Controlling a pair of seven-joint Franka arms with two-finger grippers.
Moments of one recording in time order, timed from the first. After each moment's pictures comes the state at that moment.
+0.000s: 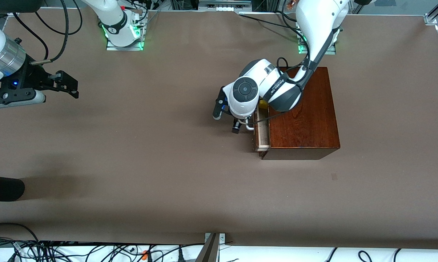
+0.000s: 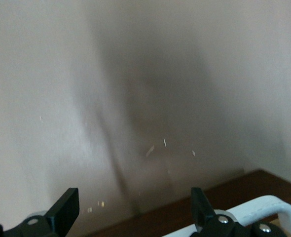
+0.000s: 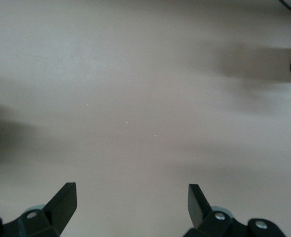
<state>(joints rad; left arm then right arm) -0.47 0.63 -0.24 -1.53 0.09 1.98 1.13 0.18 0.09 -0.05 -1.51 0.00 1.61 0.00</state>
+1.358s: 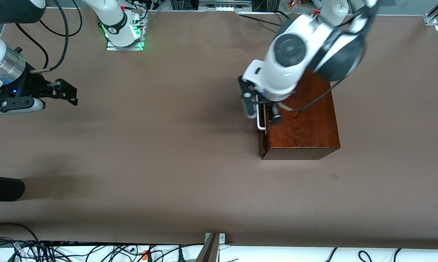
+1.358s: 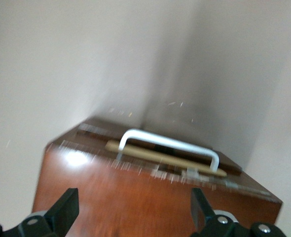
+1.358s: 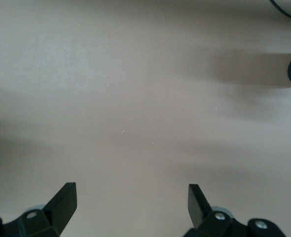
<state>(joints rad) -0.33 0.36 -0.22 -1.41 0.07 1.67 0.63 0.18 0.11 -0.05 -1.51 0.01 1.65 0.00</state>
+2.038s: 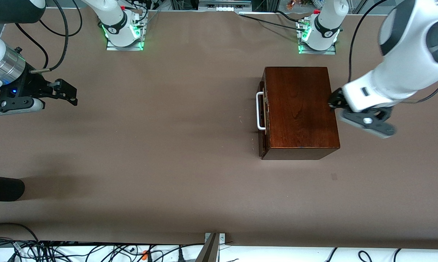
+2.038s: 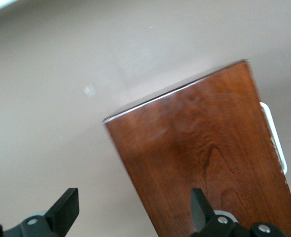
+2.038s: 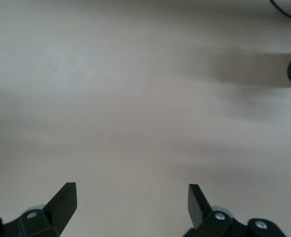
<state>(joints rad) -0.12 0.21 -0.10 -1.45 0.06 1.58 0.08 0.18 0.11 -0.05 -1.51 0.01 1.65 0.00</state>
